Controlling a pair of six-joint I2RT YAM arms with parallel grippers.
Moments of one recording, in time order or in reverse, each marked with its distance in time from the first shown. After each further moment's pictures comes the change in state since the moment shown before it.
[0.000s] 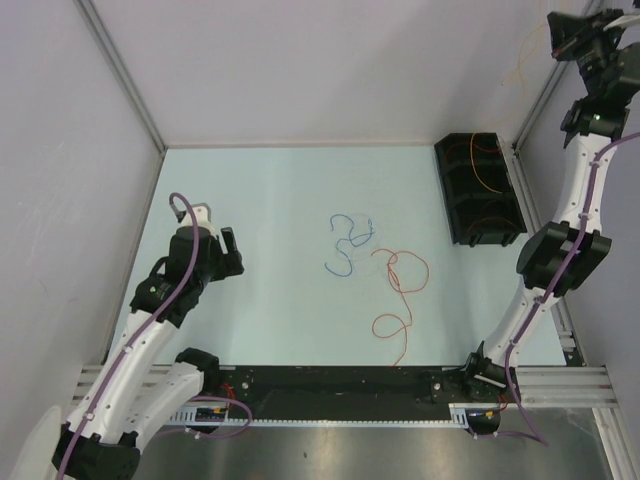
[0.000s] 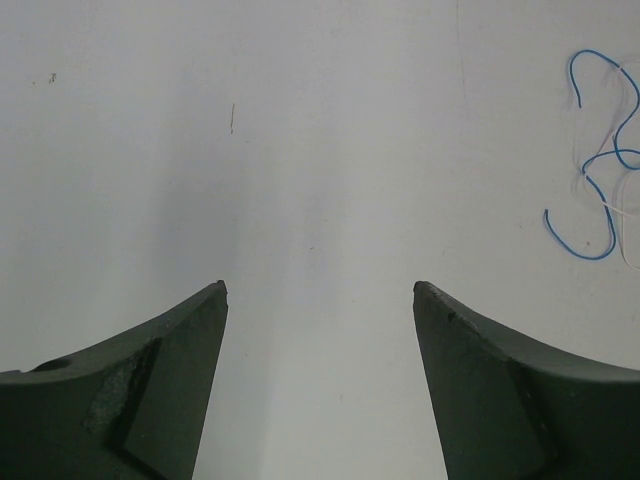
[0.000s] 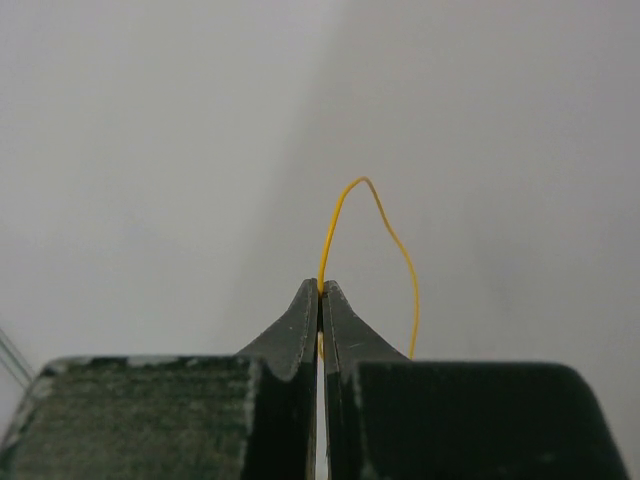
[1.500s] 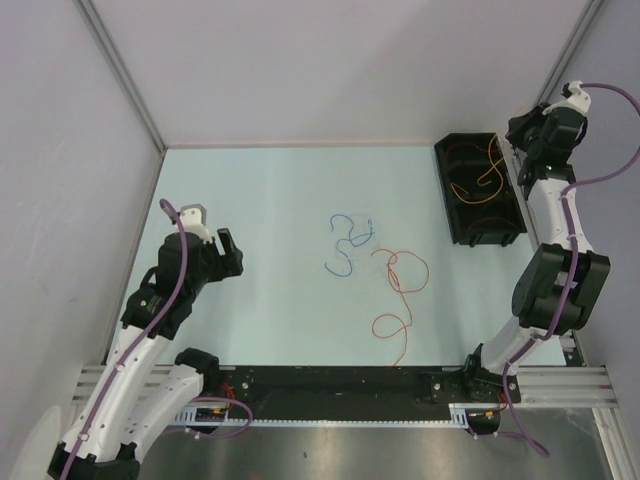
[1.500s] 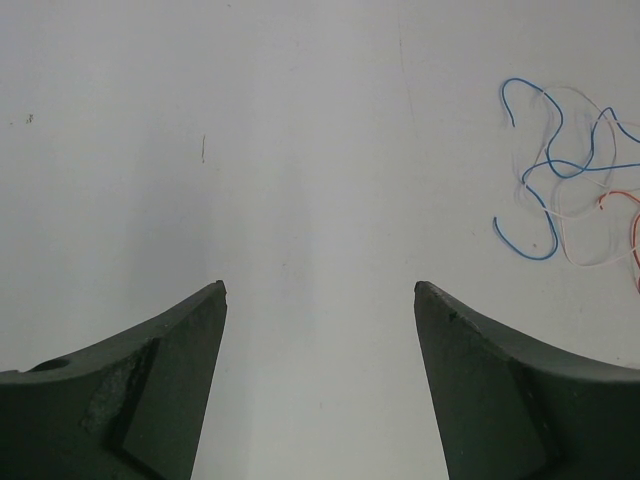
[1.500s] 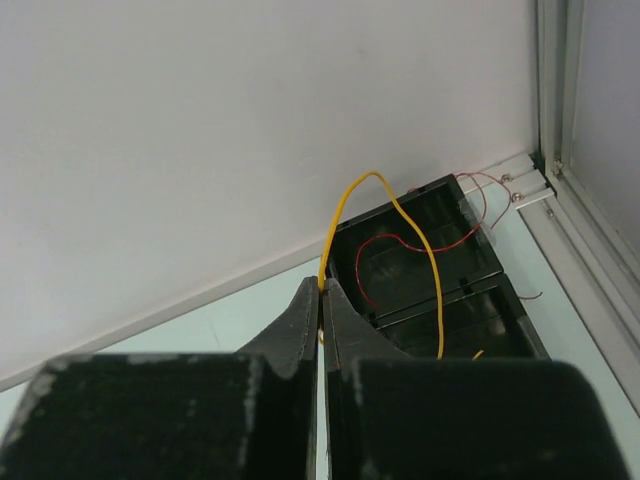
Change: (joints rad) left arm 0.000 -0.092 -0.003 0.027 0.058 0.016; right arm 0.109 -0.378 -0.867 -0.182 0.455 -0.110
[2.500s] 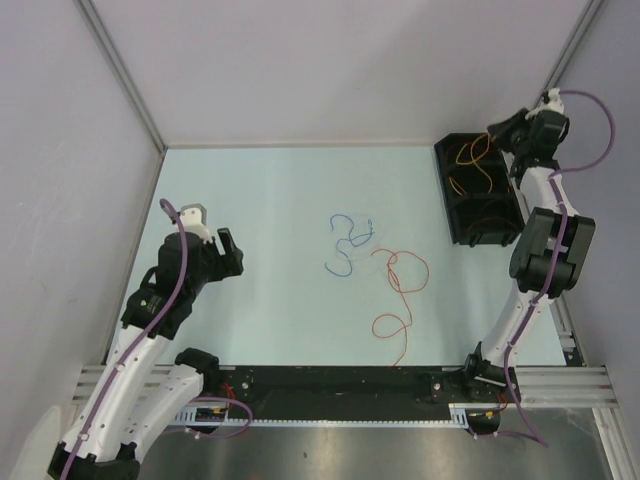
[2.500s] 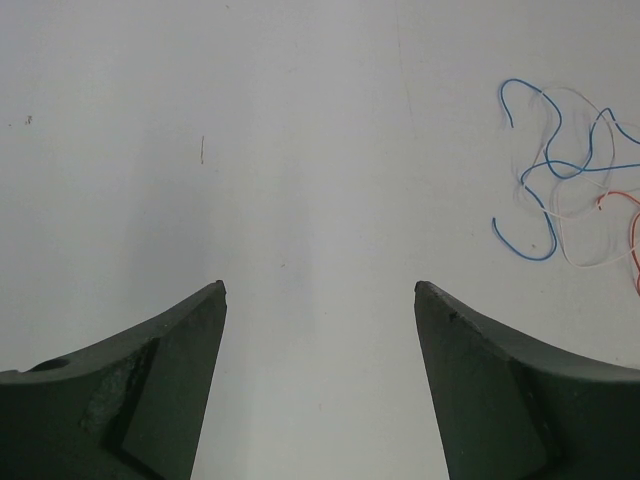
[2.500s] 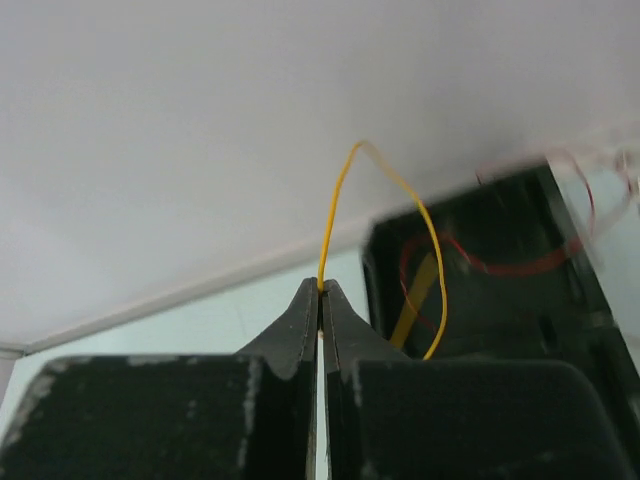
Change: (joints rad) left arm 0.000 0.000 0.000 0.004 0.000 0.000; right arm 0.000 0.314 0.242 0.059 -0.190 0.081
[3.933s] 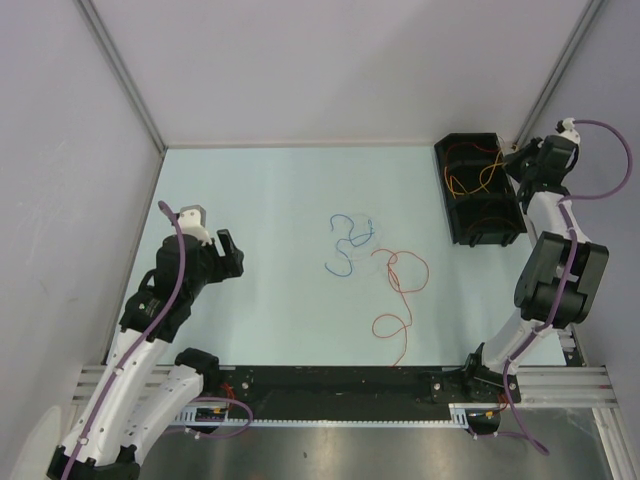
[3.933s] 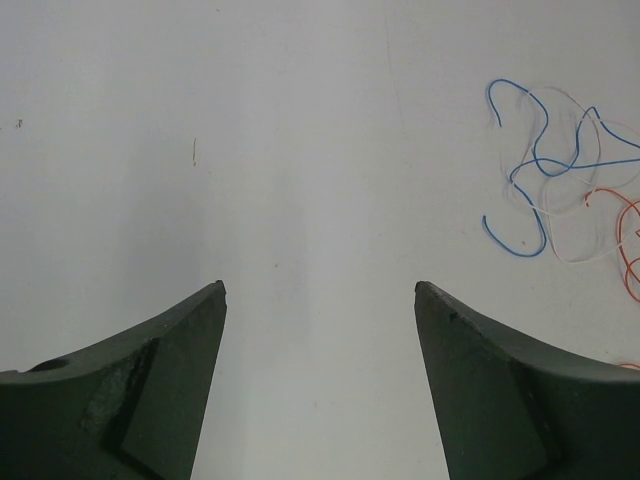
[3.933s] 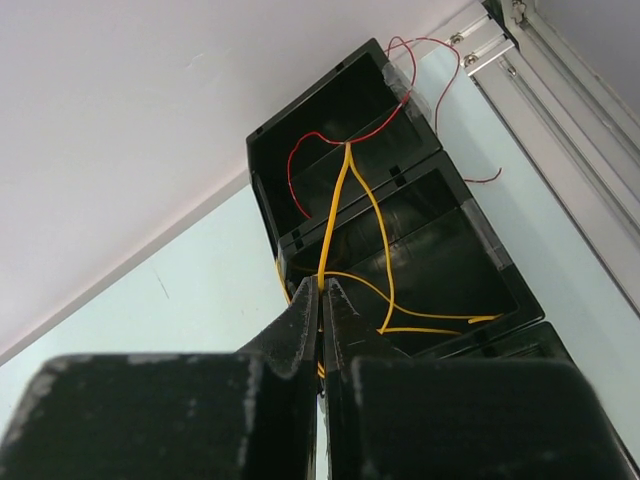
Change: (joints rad) left arm 0.000 -0.021 -0.005 0.000 0.019 0.001; right arm -0.061 -0.255 -0.409 -0.047 0.164 -0.003
